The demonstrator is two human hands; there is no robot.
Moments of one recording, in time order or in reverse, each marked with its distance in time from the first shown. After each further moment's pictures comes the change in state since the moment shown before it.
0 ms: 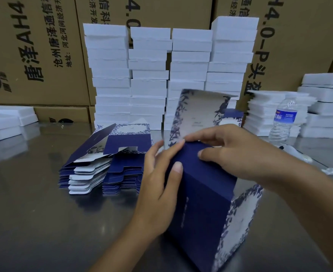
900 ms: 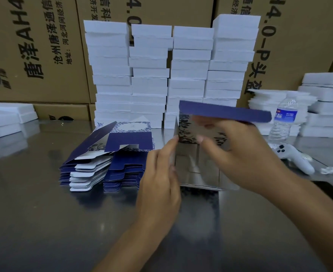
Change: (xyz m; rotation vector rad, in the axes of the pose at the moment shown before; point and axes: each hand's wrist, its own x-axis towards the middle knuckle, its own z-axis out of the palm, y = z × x) left_hand -0.005 0.000 0.007 0.290 0.152 0.122; right_hand -0.001 0.017 0.011 -0.413 0.403 -0.357
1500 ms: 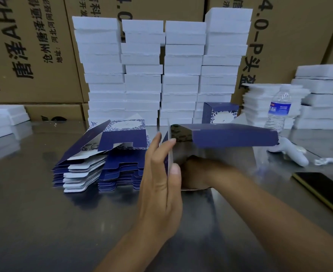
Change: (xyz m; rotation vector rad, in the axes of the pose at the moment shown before) left_hand -0.007 0.009 0.002 -0.226 -0.036 0.040; right_hand 0.011 0.026 0.069 -0.432 -0.925 0.296
